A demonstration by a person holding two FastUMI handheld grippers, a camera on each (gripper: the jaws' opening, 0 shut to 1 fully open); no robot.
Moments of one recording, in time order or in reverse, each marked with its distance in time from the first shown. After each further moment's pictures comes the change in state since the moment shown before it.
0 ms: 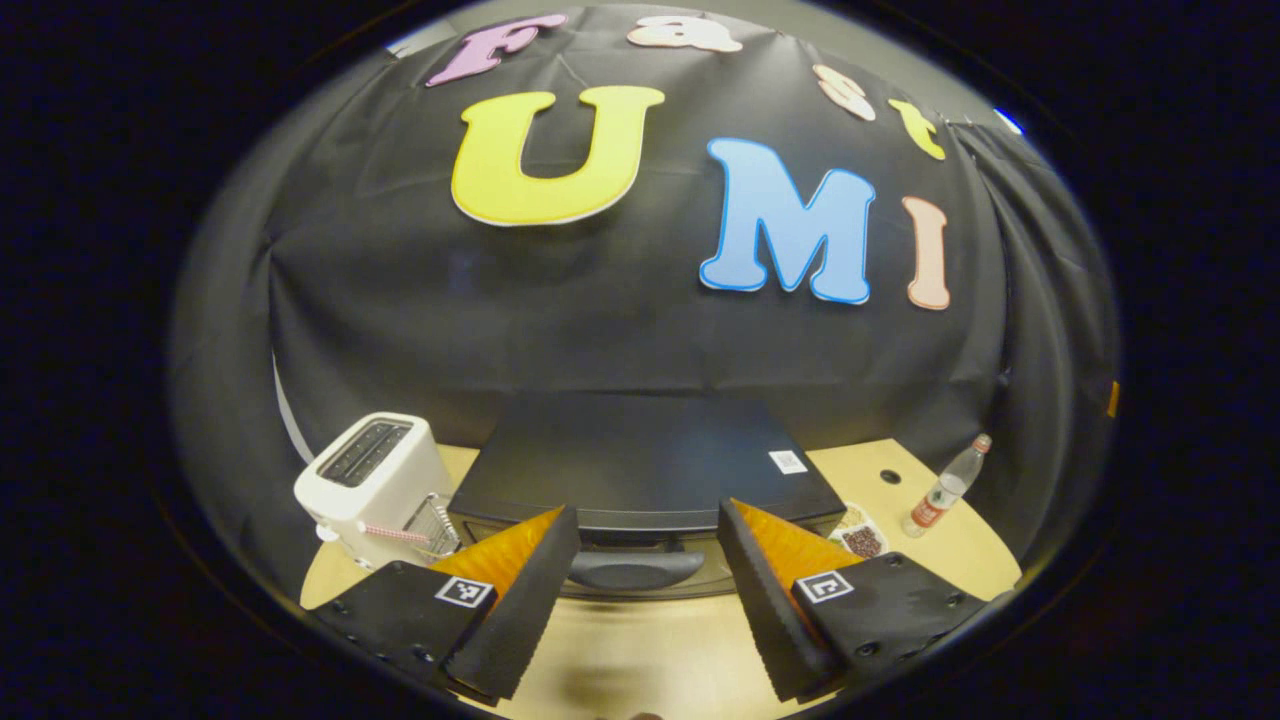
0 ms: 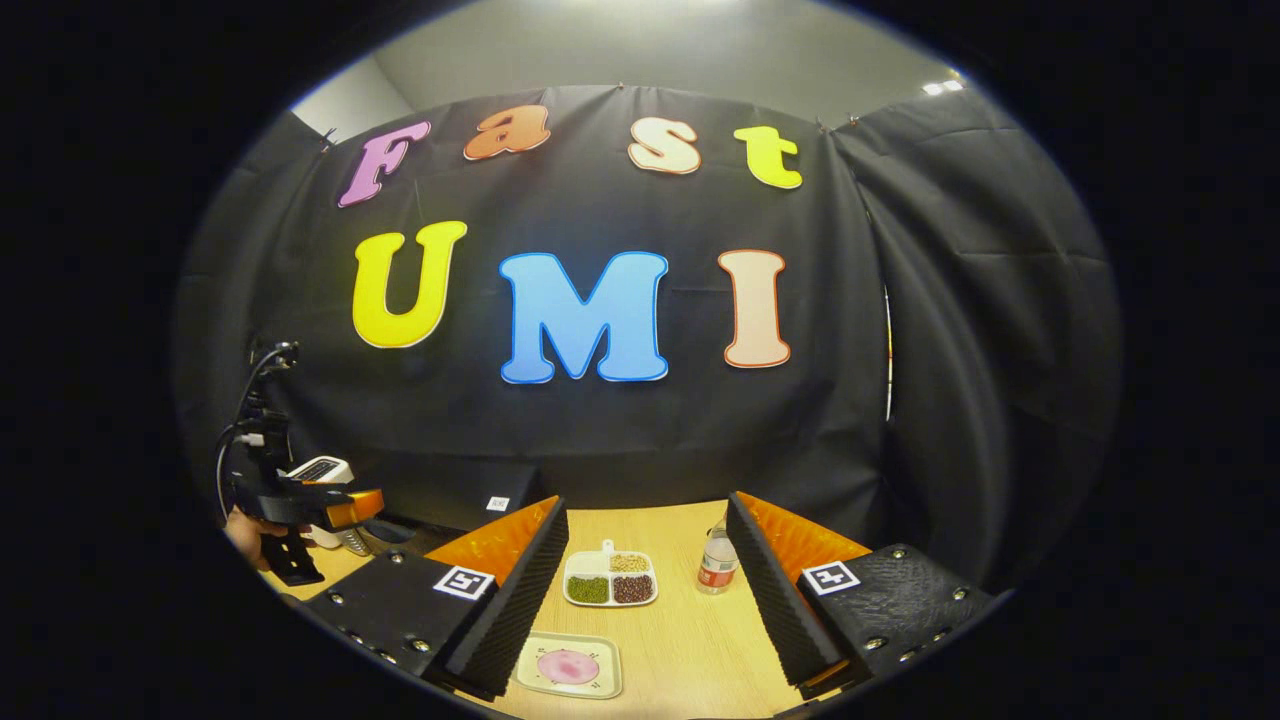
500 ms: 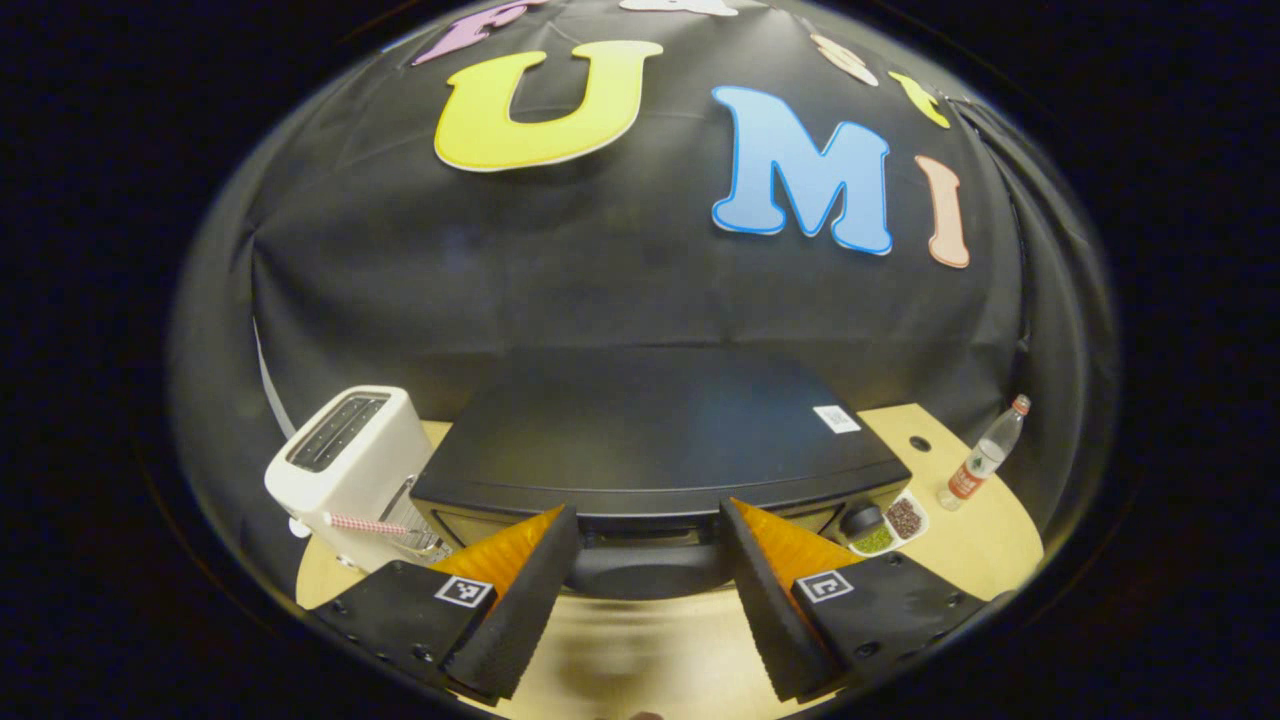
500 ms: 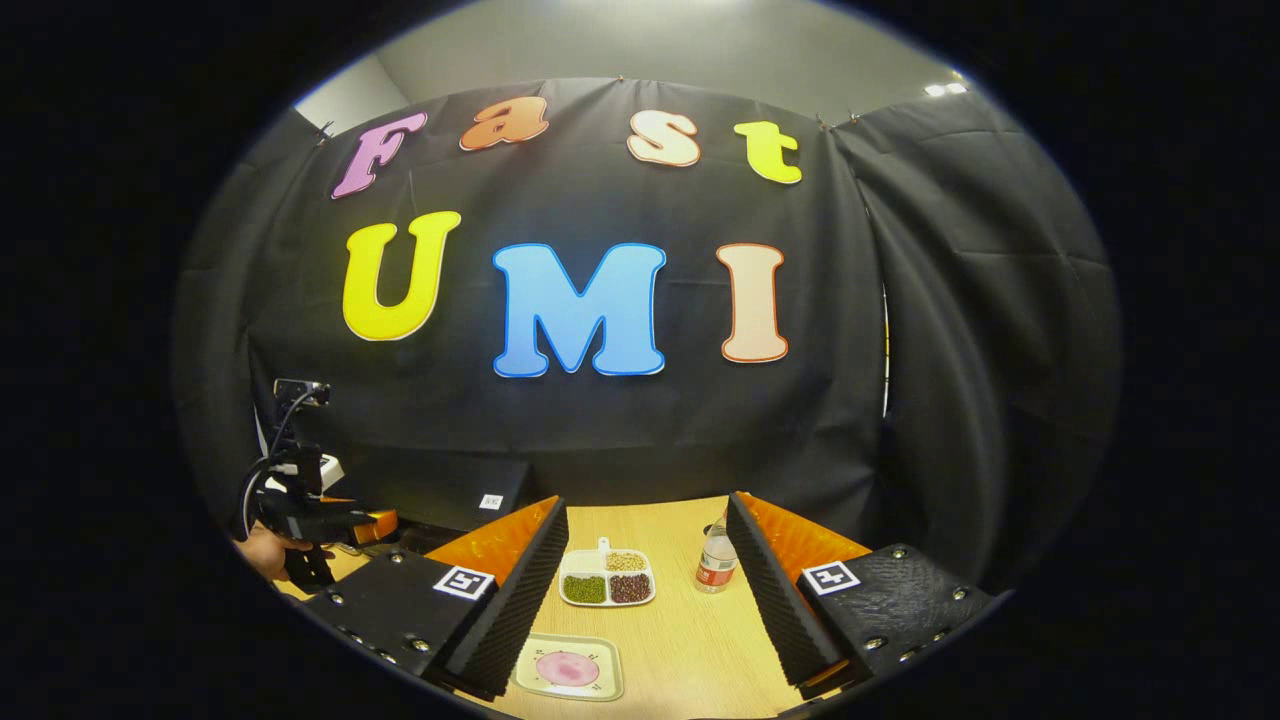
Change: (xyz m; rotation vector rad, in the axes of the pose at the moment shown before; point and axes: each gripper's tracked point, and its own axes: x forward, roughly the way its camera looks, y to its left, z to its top) left arm 0.045 0.016 -0.045 0.039 0.092 0.028; right arm 0.010 0.006 -0.002 -0.006 0.014 -0.017
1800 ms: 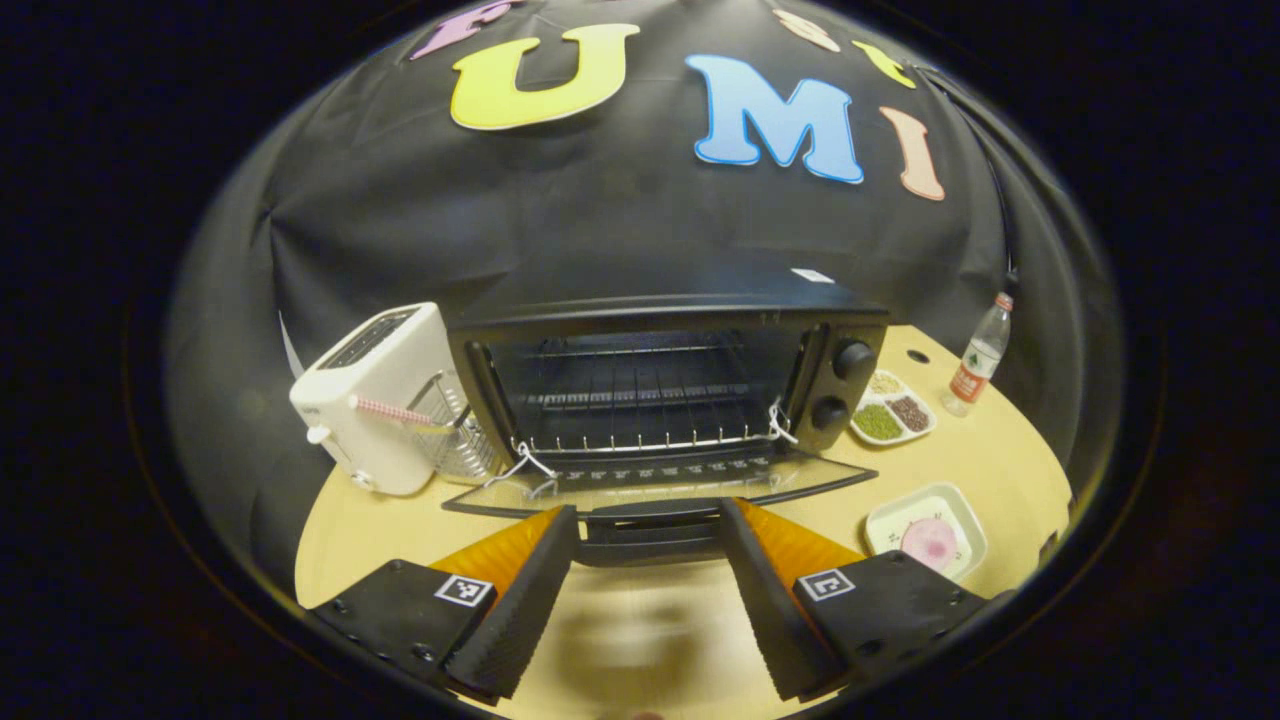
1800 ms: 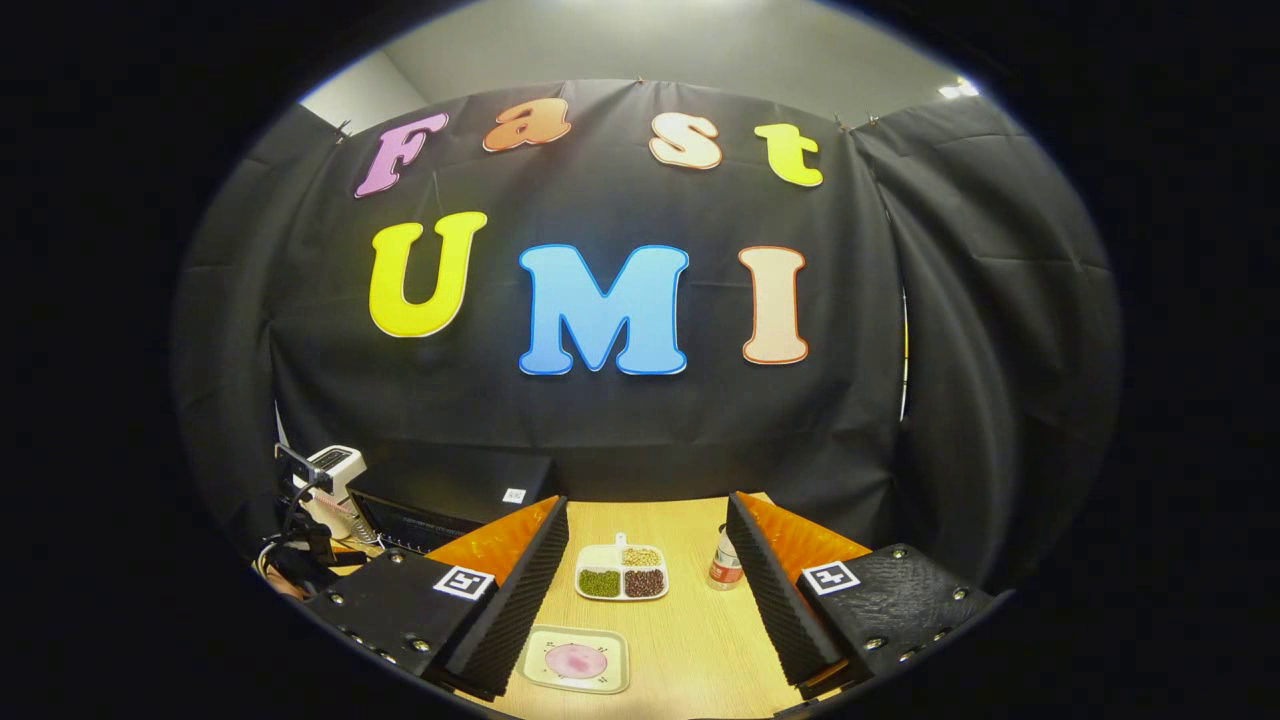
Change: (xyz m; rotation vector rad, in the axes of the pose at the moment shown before) left arm -0.068 0.000 -0.120 0.059 0.116 0.012; right arm -0.018 0.011 0.002 -0.021 0.002 0.068
